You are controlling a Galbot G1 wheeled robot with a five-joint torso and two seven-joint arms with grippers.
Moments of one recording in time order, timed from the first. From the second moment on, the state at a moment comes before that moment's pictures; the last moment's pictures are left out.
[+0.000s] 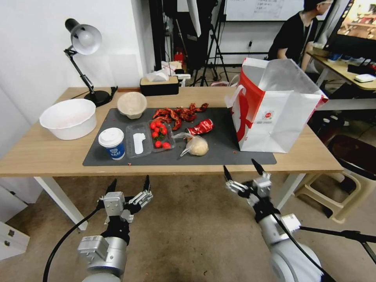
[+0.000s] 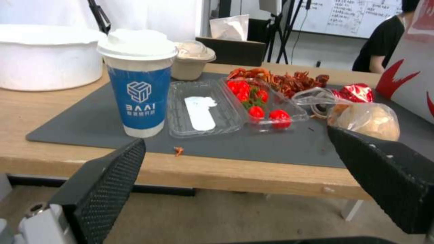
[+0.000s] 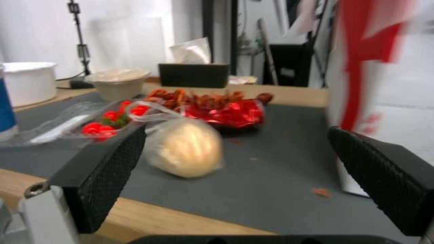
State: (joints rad) left arm 1.84 -1.52 -0.43 -2.37 -0.15 0.08 -0.12; right arm -1.62 1.22 0.41 2.11 0.20 0.17 0.03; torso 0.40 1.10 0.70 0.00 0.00
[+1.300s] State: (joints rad) left arm 1.86 -1.54 -0.46 -2.35 -0.14 0.03 -0.13; right arm -0.85 1.36 -0.04 1.77 0.52 -0.58 0.46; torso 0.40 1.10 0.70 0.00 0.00
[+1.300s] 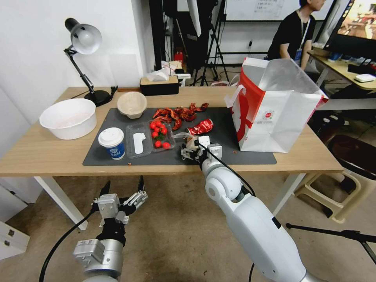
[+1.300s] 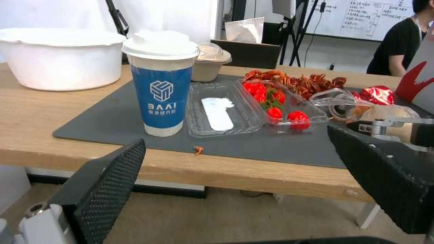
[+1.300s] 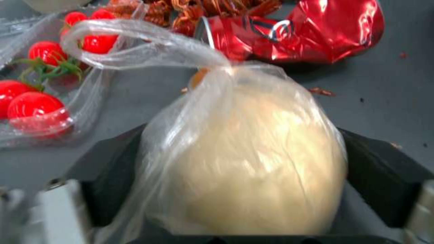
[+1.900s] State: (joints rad) left arm 1.85 -1.52 -0.45 -2.35 -0.14 0.03 -0.13; right arm -0.94 1.22 0.05 1.94 0.51 -0.49 0.30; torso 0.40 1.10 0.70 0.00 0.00
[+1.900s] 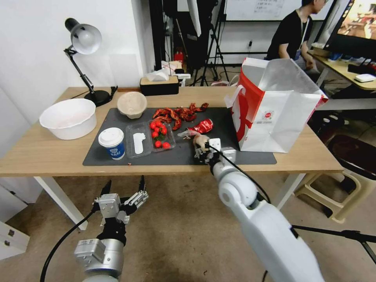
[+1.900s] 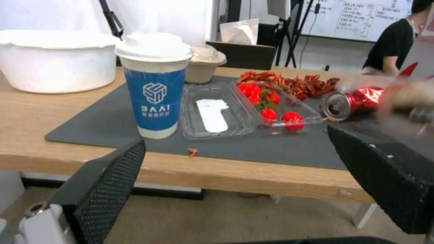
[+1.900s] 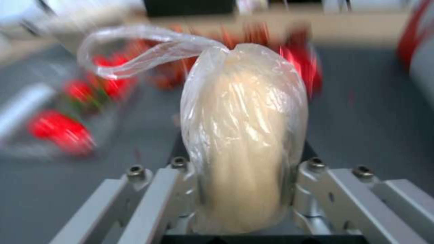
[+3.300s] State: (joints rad) left arm 1.85 -1.53 -0.45 -2.35 -0.14 0.02 -0.15; right arm -0.48 0.91 0.28 1.89 1.00 -0.74 0.61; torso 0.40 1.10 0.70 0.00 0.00
